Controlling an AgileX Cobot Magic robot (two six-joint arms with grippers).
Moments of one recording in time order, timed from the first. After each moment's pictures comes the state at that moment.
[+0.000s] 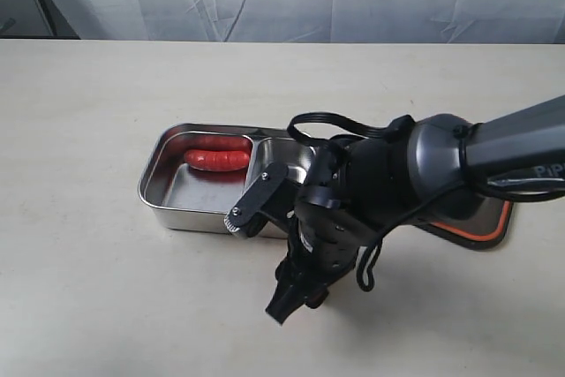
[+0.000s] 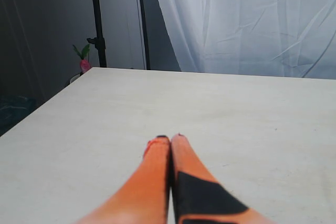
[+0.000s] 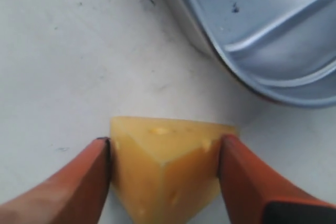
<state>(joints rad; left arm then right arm) 0.34 0.01 0.00 0.01 0.19 0.00 0.93 1.88 -0.95 -0.30 0.59 0.22</state>
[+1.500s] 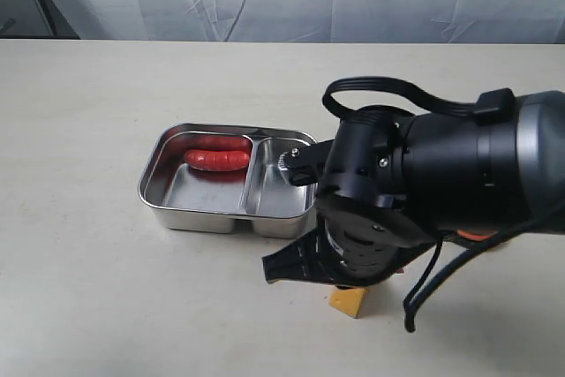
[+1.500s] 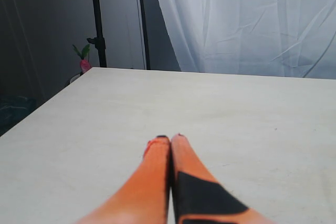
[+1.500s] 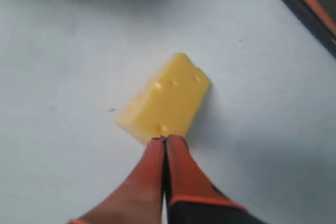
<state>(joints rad) 0.34 0.01 0.00 0.01 0.19 0.00 0.99 1.67 -0.93 -0.33 0.88 0.95</state>
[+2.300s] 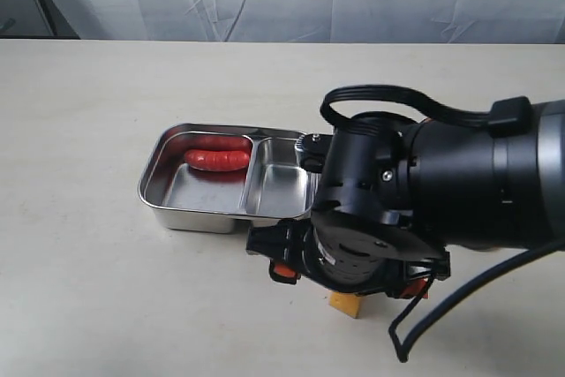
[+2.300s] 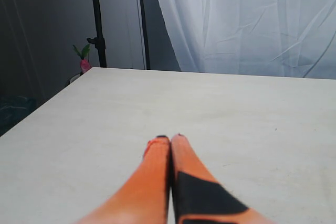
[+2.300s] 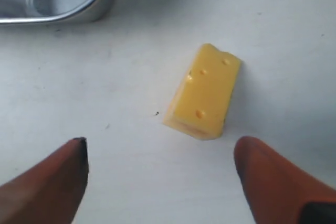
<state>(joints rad) 0.34 0.01 0.00 0.01 0.19 0.00 1.04 1.64 -0.93 -0.34 0.82 1.35</state>
